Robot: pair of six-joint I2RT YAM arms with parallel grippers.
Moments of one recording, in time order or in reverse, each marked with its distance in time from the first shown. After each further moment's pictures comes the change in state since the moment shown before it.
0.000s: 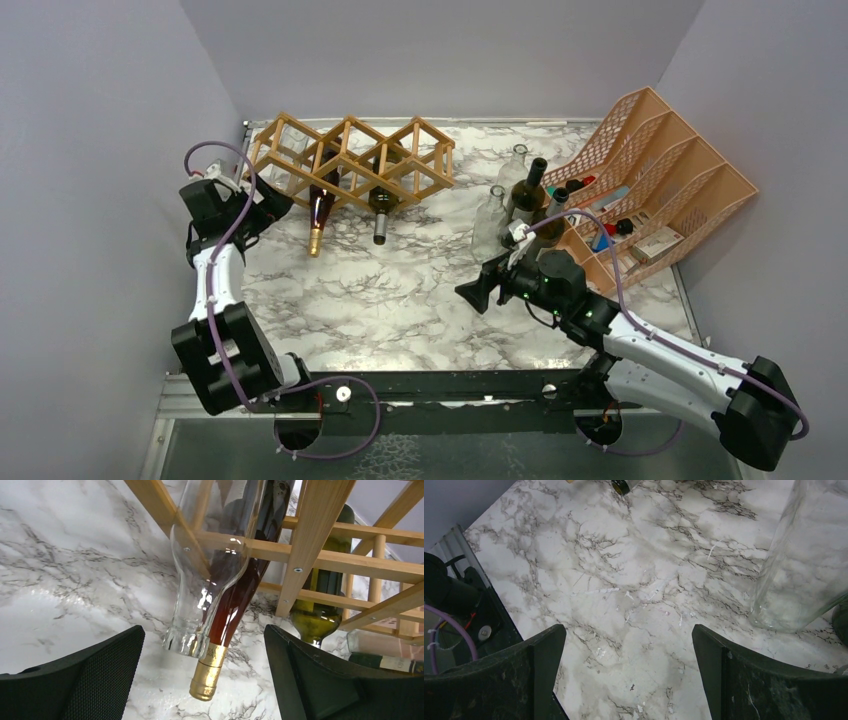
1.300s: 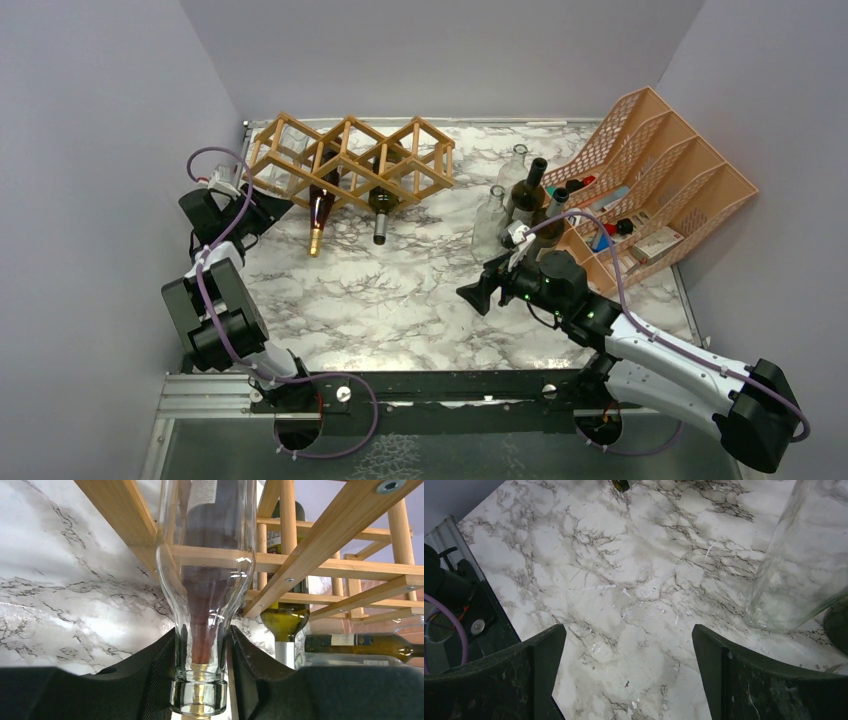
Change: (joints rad) left arm 0.065 0.253 -0.082 0.428 0.329 -0.148; right arm 0.000 -0.017 0.000 -0.022 -0.008 -0.042
